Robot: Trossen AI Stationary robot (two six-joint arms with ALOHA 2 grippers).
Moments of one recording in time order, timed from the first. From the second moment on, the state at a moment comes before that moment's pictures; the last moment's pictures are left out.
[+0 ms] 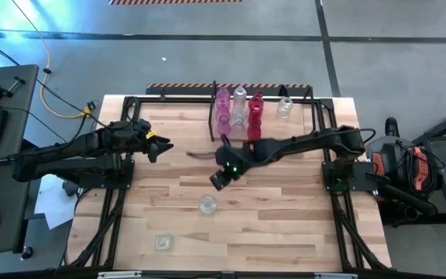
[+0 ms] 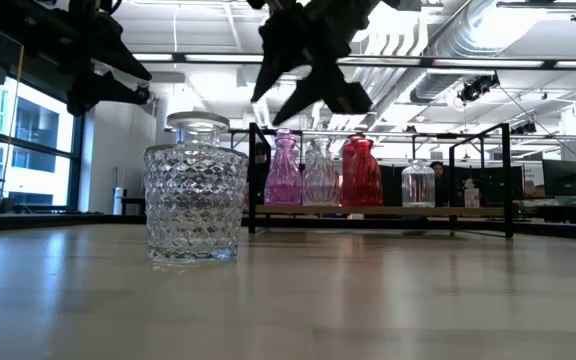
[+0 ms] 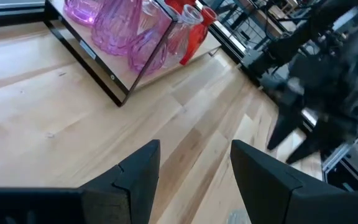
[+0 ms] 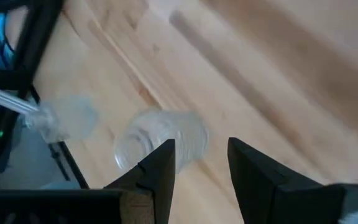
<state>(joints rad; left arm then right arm) 0.25 0.48 0.48 -0.42 -0.02 -0.63 0.07 1.88 1.53 -0.58 -0.13 0.96</state>
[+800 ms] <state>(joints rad) 0.25 0.48 0.48 -0.42 -0.01 -0.67 0.15 1.88 1.27 -0.15 -0.16 1.26</state>
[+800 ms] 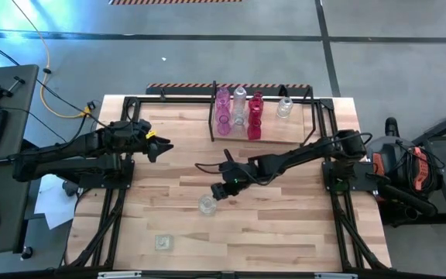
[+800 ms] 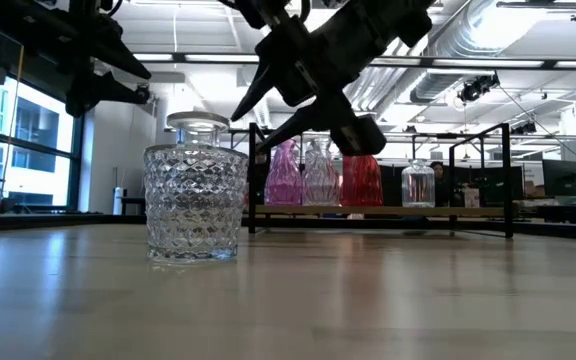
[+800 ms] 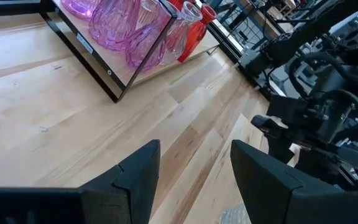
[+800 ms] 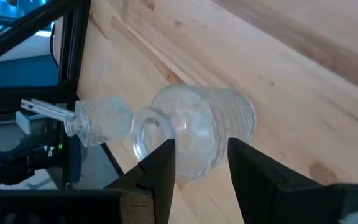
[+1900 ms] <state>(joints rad) 0.25 0.53 0.48 -0.42 -0.05 -0.75 0.04 1.97 1.66 -0.71 -0.29 0.77</state>
